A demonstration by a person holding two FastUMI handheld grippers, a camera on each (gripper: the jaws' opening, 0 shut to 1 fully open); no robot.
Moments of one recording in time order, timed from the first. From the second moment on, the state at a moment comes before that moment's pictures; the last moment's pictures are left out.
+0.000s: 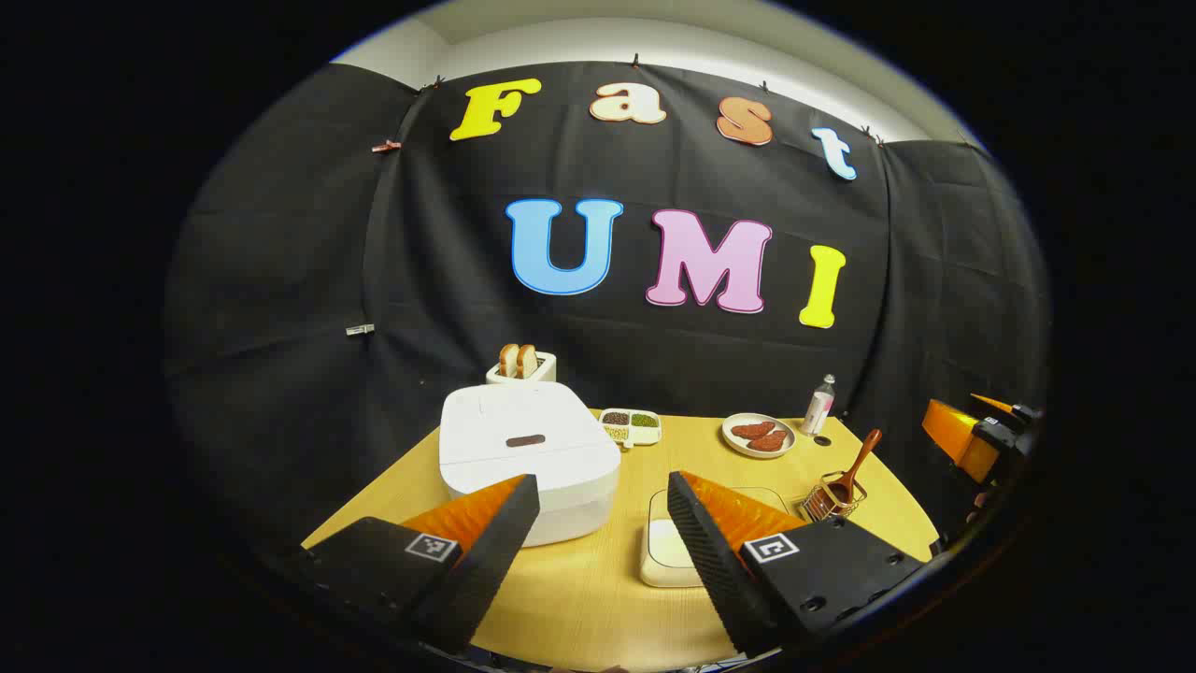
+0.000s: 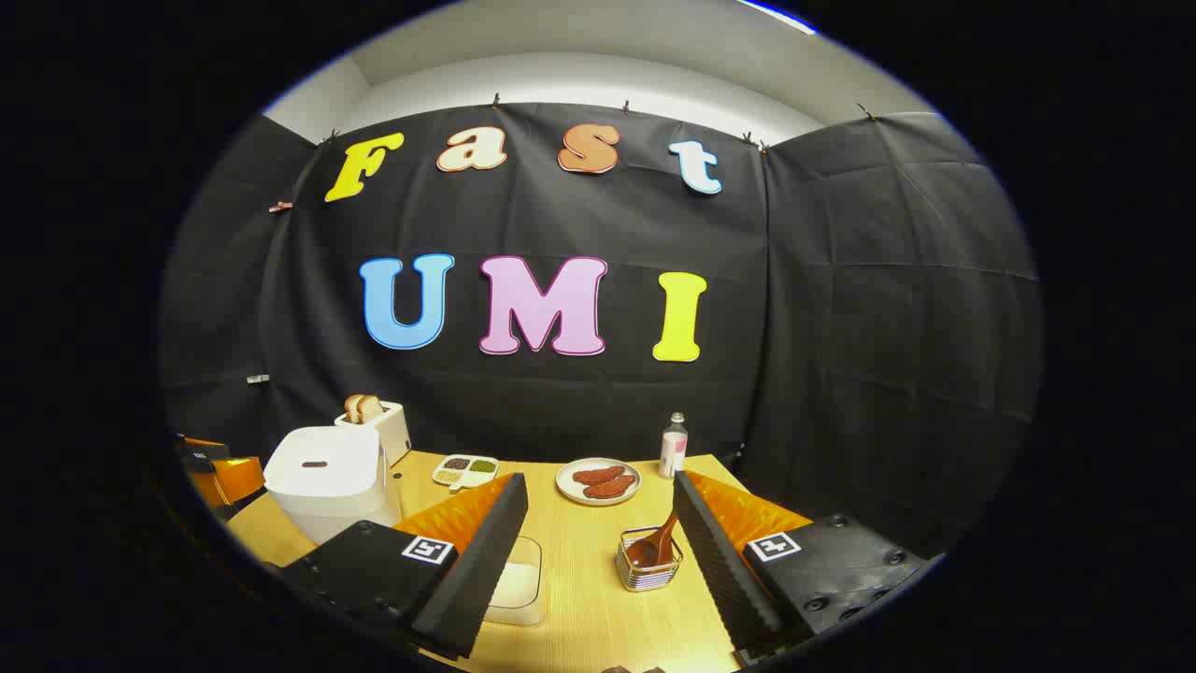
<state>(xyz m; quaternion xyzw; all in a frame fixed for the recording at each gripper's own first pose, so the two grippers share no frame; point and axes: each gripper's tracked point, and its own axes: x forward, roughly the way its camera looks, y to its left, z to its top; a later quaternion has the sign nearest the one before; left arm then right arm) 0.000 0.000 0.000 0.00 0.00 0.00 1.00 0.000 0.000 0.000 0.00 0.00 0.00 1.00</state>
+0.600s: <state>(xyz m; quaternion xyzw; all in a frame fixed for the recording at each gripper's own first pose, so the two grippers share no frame) 0.013 0.003 0.009 0.01 -0.01 0.00 1.00 0.009 -0.005 0.004 0.01 0.00 0.00 1.00</state>
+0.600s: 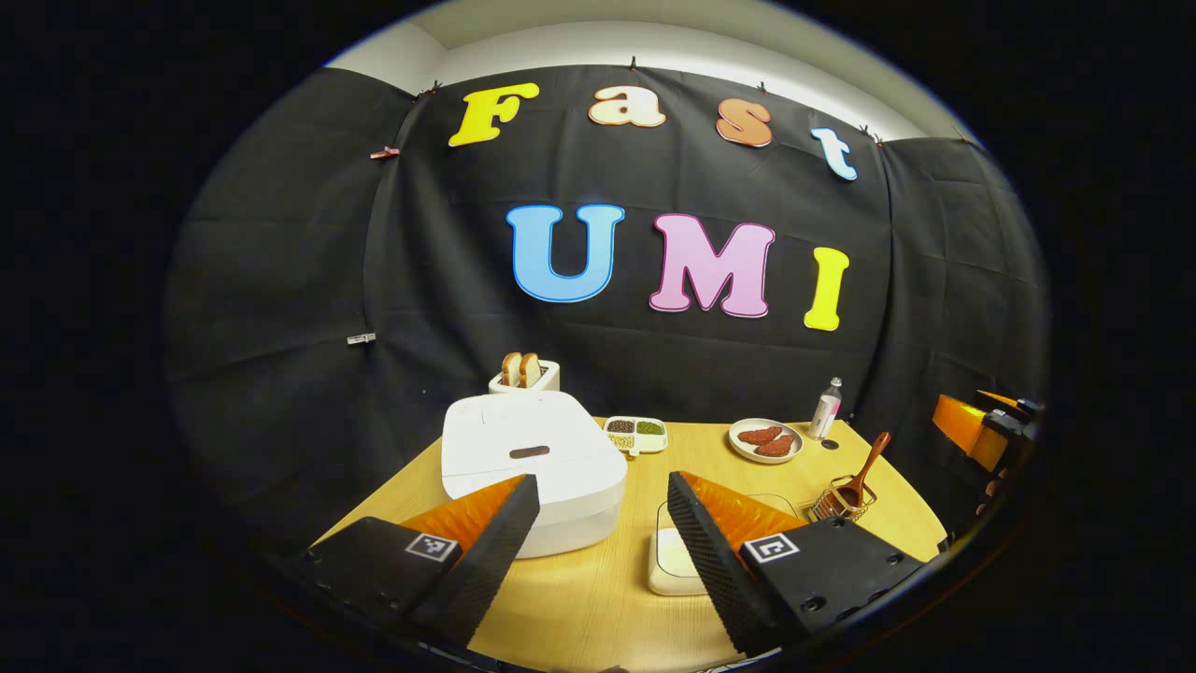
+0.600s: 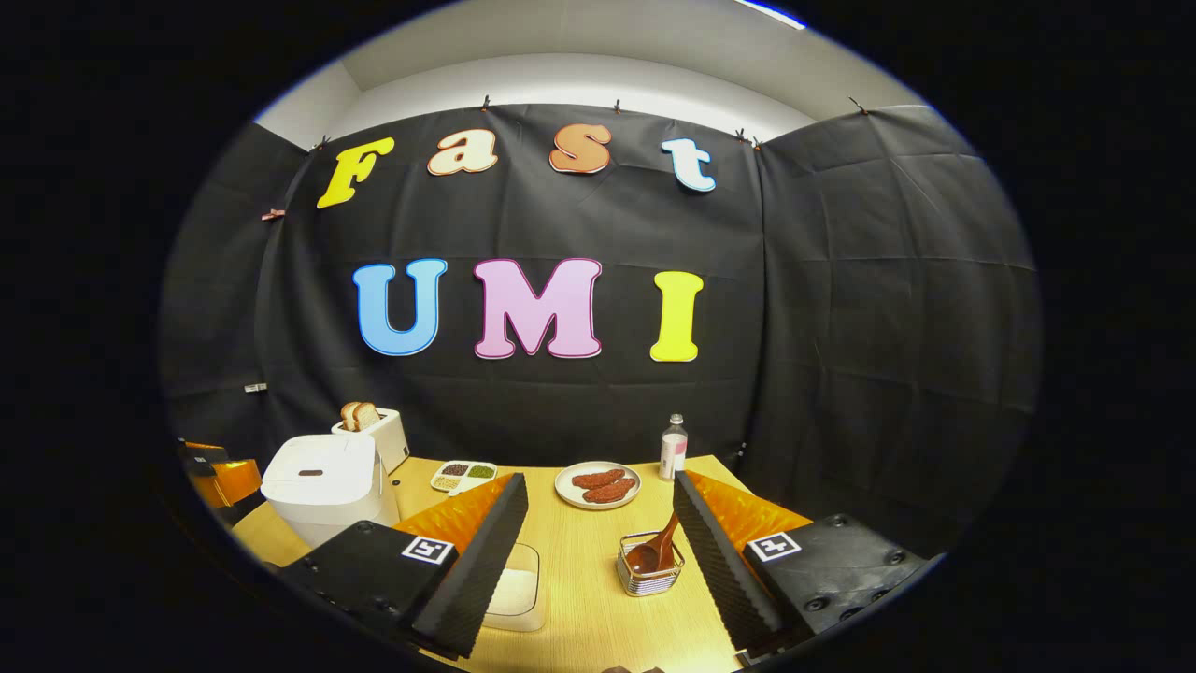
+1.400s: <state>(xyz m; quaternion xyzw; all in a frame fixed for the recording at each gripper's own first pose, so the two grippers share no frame) 0.054 0.035 0.043 0.00 0.00 0.02 1.00 0.010 -0.027 0.004 0.02 0.00 0.00 1.00</state>
